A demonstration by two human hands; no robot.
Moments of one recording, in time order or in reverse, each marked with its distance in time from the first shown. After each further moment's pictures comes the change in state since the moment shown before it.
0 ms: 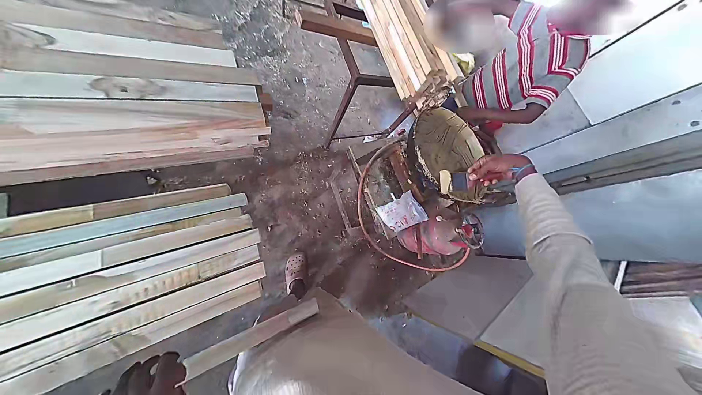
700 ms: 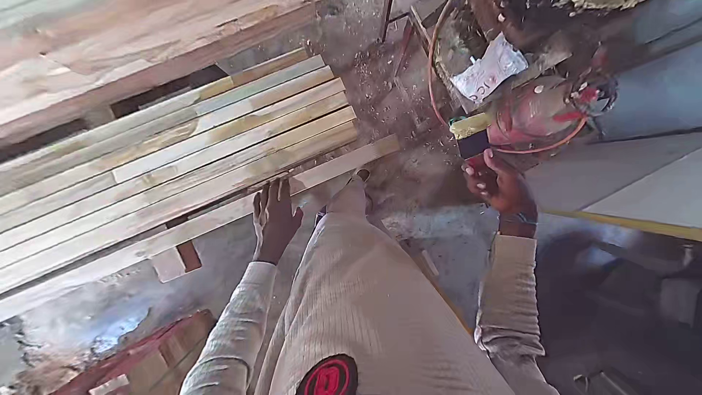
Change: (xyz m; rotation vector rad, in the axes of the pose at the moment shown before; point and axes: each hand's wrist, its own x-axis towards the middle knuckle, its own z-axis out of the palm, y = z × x) left_hand 0.008 -0.089 -0.067 0.107 -0.222 0.351; right_hand -0.106 0.055 0.543 1.191 0.172 -0.440
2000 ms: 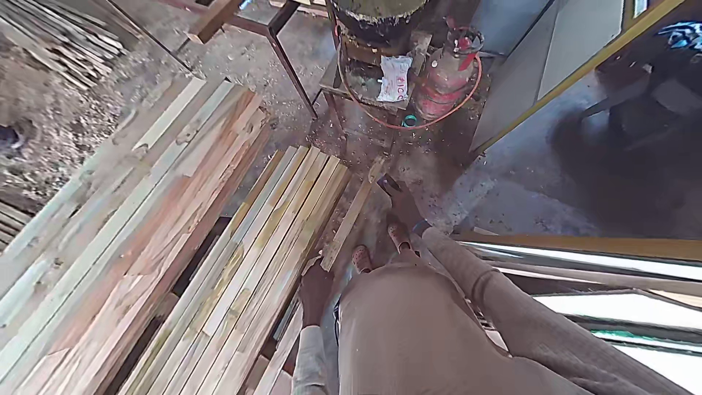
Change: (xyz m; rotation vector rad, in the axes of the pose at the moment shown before) left_hand 0.034 -0.084 -0.021 0.193 -0.366 0.069; right_hand 0.052 0.219 0.208 -0.928 0.695 -0.267
